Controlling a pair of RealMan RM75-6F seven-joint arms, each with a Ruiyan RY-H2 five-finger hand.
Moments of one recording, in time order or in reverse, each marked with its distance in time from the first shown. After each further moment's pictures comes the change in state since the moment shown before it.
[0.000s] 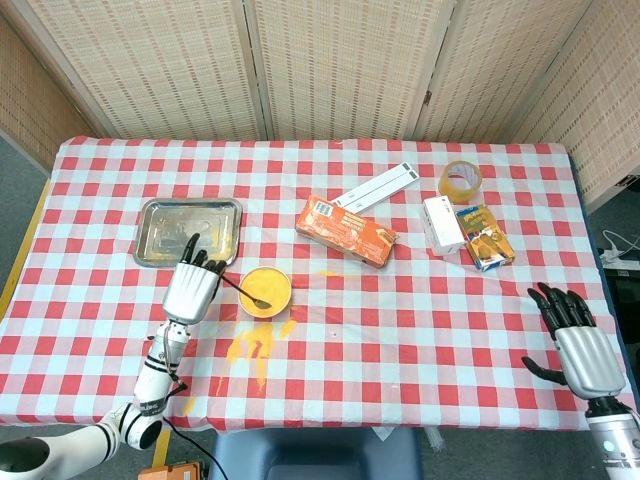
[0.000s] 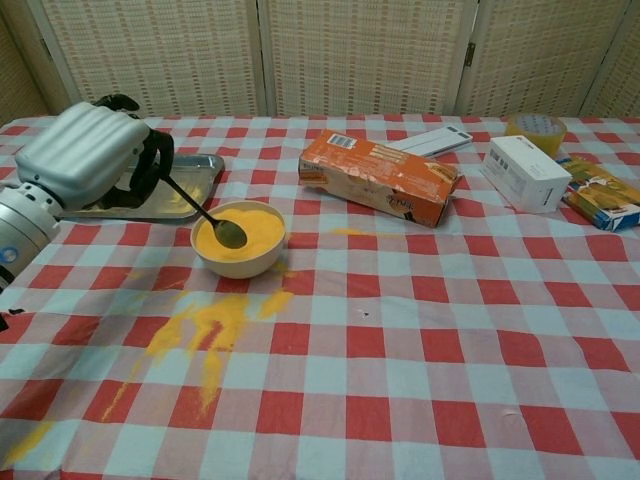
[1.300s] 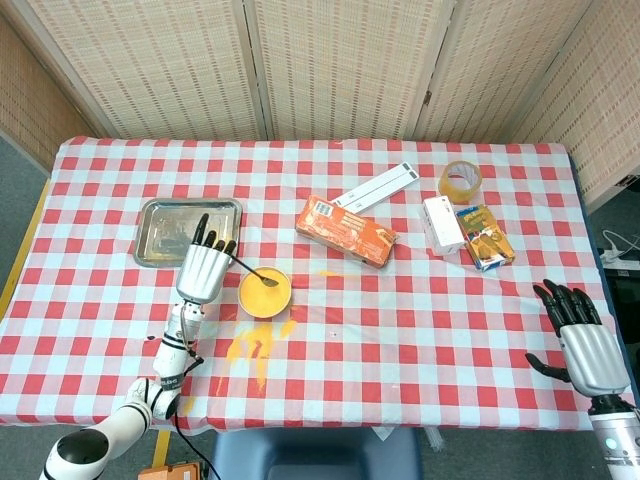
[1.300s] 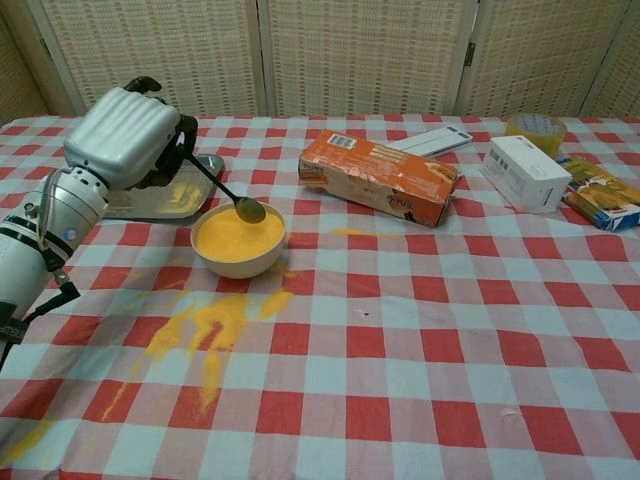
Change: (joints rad) left arm -0.123 -0.222 -0.082 0.473 0.018 -0.019 -0.160; right arm -0.003 0.002 0.011 0.001 0.014 0.009 0.000
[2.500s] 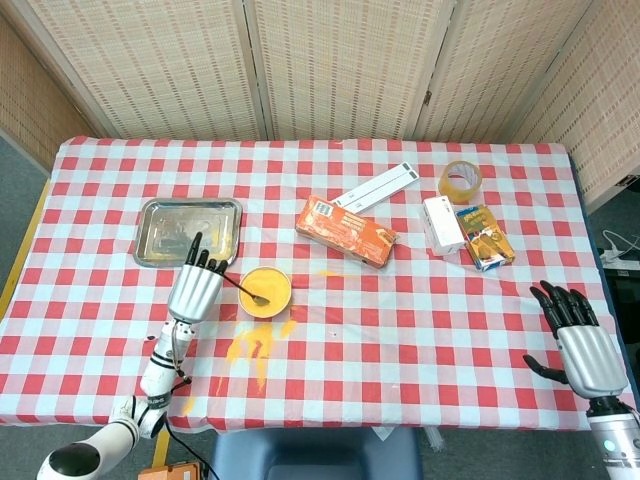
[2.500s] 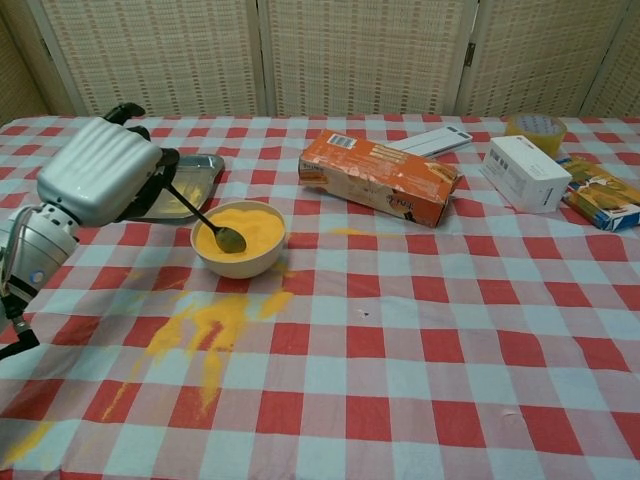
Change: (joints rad) left arm 0.094 -0.014 0.081 0.054 0.054 0.053 0.049; right arm -0.002 -0.002 -0.004 -0.004 -0.010 0.004 -0.010
